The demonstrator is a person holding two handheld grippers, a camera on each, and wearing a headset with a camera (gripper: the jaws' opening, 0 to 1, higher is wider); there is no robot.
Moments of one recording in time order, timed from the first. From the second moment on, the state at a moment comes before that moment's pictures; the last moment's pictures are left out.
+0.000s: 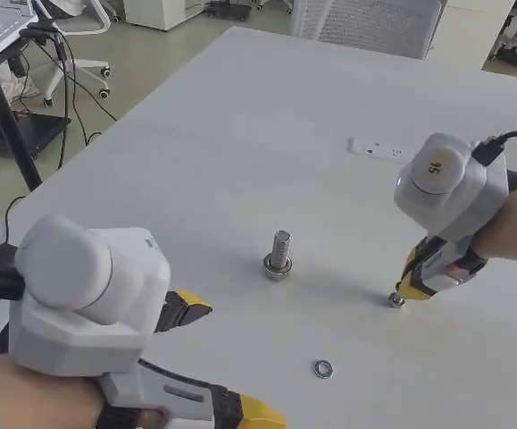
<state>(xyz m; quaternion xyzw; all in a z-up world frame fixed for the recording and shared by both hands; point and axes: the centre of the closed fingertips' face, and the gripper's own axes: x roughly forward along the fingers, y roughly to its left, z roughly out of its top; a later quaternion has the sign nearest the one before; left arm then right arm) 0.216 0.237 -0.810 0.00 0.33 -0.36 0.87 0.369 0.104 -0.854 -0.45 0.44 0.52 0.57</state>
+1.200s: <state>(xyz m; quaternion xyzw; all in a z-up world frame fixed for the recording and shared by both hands) 0.216 0.237 -0.810 0.00 0.33 -0.36 0.87 0.368 0.105 -0.860 -0.44 0.44 0.52 0.59</state>
